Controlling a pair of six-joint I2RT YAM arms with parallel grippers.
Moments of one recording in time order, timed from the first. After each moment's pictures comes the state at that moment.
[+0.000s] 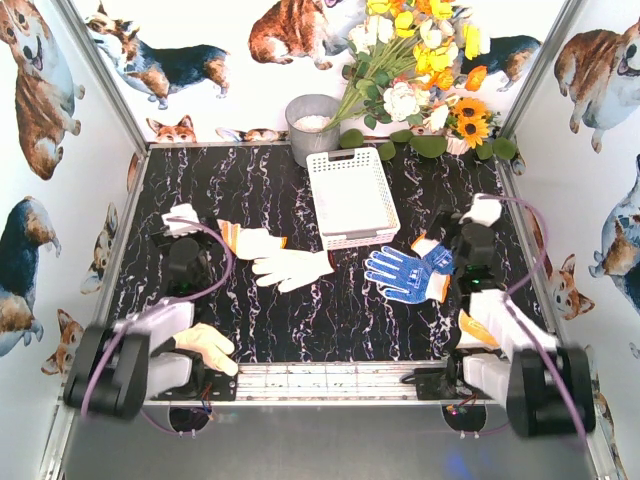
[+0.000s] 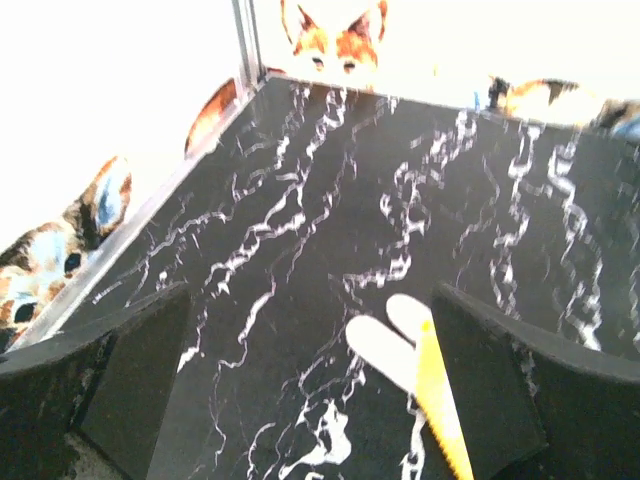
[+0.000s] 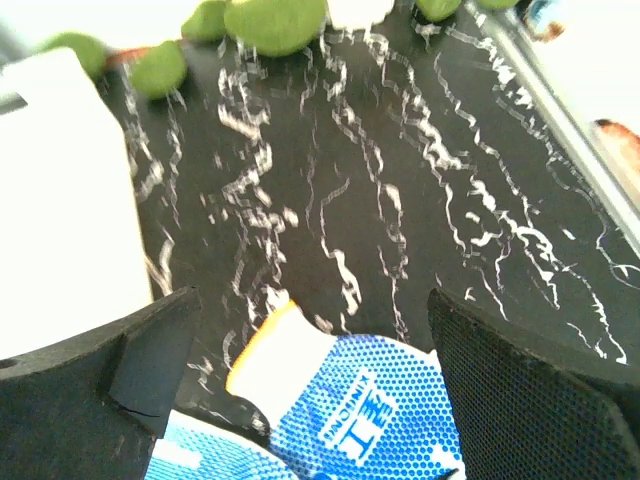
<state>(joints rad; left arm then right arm) -0.16 1.21 0.27 0.93 -0.53 0.01 0.04 1.09 0.39 0.46 0.23 0.15</state>
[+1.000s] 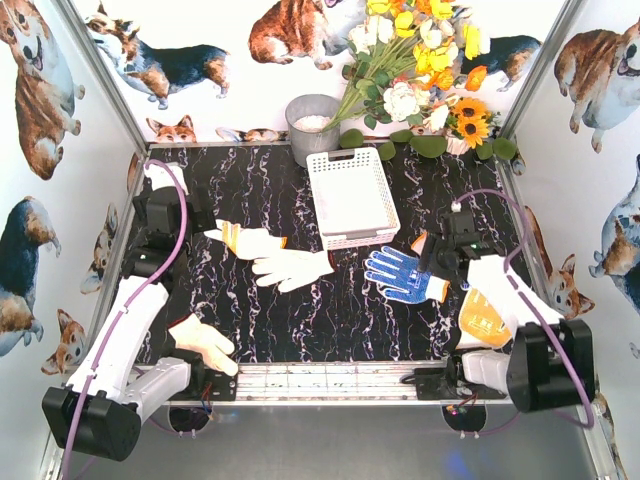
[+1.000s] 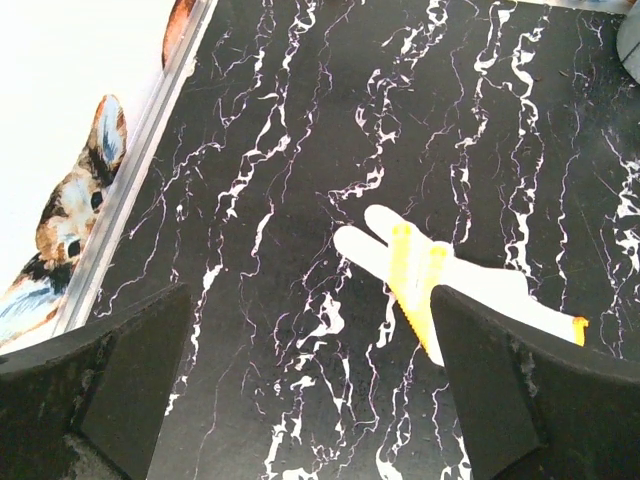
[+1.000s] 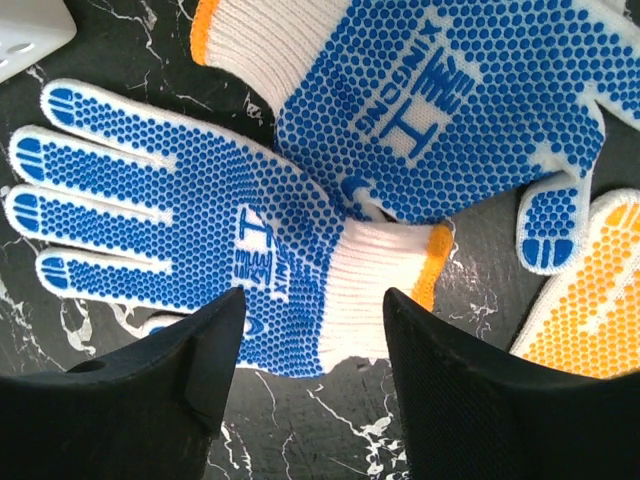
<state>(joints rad) -0.17 0.98 0.90 -0.36 -0.43 -0.16 0.10 1.19 0.71 -0.56 0.06 0.40</state>
